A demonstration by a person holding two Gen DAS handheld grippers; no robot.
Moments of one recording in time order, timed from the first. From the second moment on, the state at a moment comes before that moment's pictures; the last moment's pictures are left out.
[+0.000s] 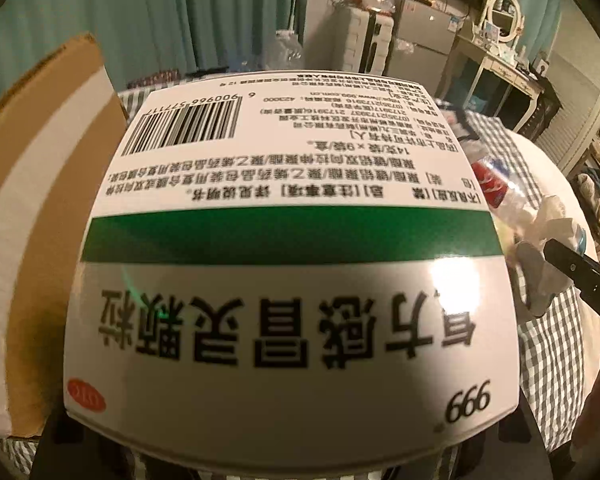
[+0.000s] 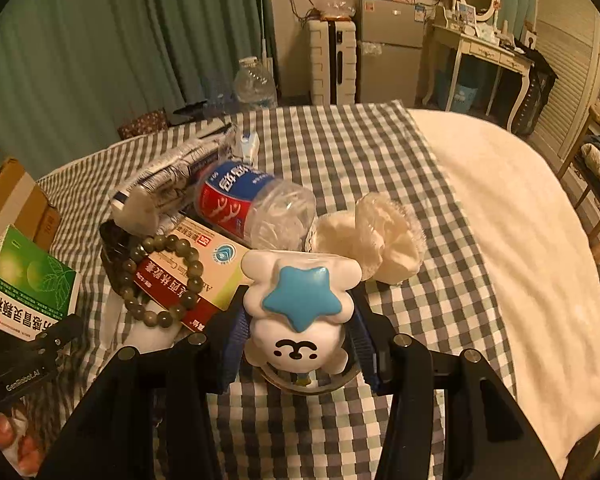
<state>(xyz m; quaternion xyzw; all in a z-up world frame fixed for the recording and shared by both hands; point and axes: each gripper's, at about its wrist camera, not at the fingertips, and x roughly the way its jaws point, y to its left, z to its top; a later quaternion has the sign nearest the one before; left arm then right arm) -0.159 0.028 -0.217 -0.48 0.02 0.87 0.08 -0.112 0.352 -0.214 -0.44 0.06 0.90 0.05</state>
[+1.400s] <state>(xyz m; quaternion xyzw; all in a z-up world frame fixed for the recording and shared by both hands) -0.106 0.041 -0.049 -0.31 0.04 0.95 0.06 -0.034 0.324 -0.050 -0.30 0.06 0.95 0.04</state>
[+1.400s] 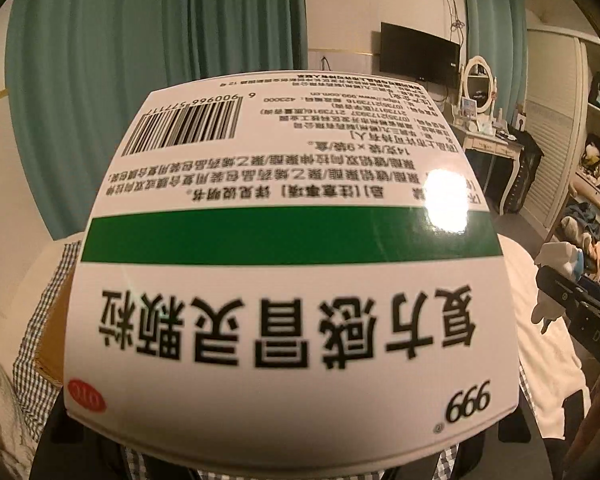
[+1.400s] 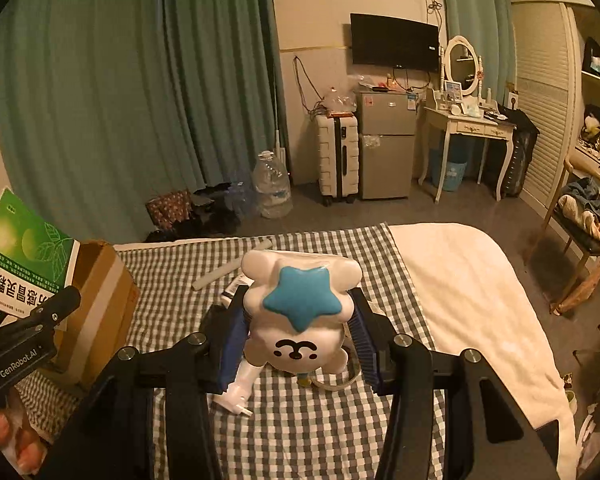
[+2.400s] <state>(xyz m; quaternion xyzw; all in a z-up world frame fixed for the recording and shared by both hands) -0.089 -0.068 -0.024 -0.29 0.04 0.96 0.00 -0.067 0.209 -0.006 -0.26 0.04 0.96 -0.04</state>
